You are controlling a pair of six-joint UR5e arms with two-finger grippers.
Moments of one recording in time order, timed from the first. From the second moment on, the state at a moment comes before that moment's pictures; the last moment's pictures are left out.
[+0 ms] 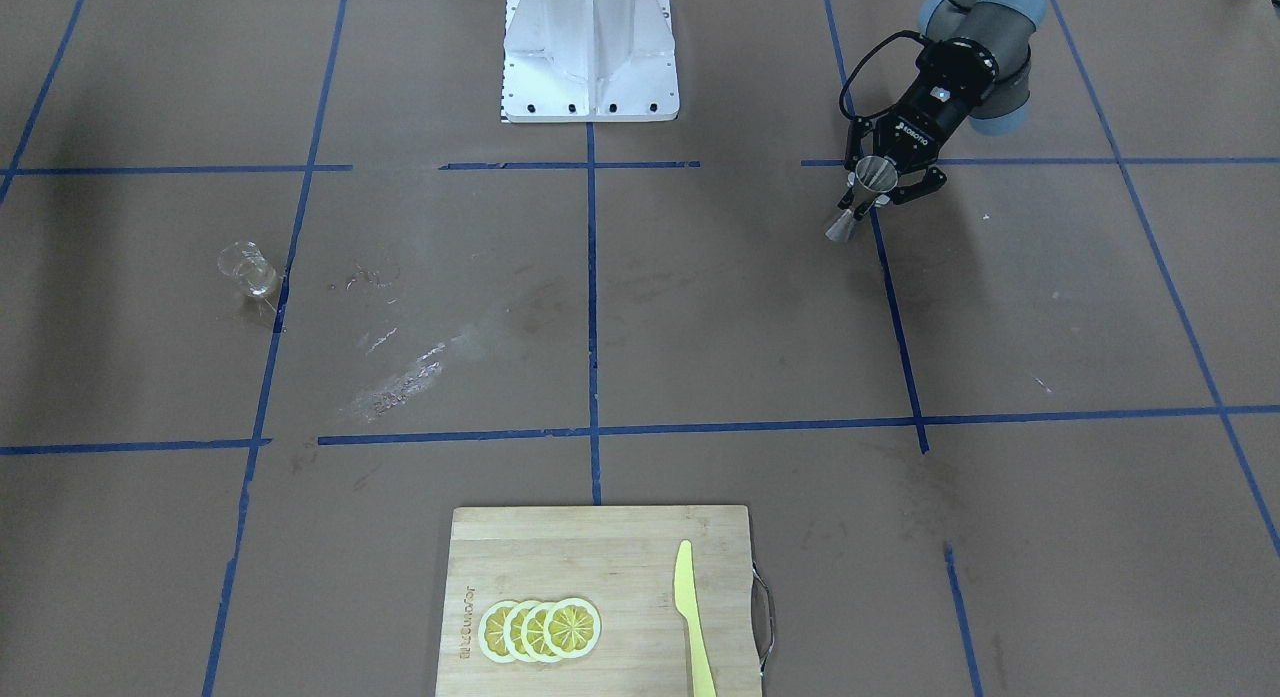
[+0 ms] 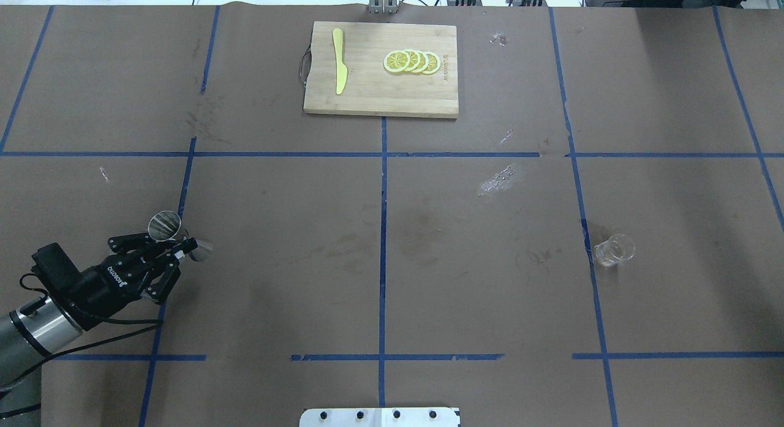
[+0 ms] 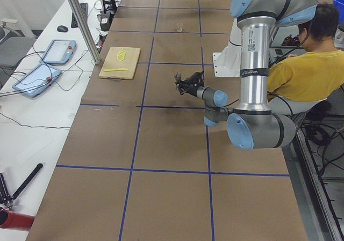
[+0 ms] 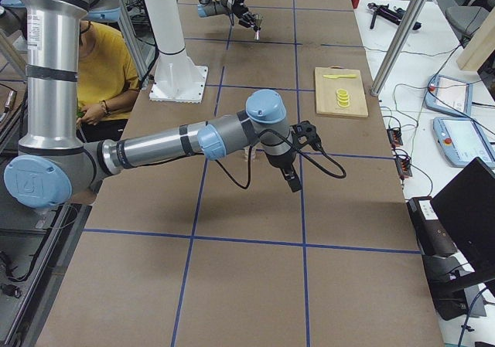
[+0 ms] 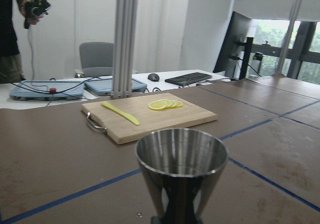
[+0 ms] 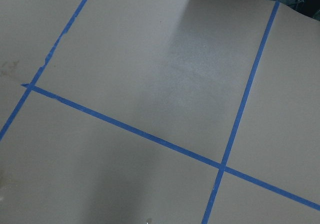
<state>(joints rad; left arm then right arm) -0.27 -1.50 -1.61 -3.49 -1.13 -0.43 1.52 -1.66 1.93 -1.37 2.31 -0.04</state>
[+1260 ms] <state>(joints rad) -0.60 -1.99 -1.43 -3.20 -1.89 -0.21 1.52 -1.65 1.93 -1.31 2.31 -0.01</state>
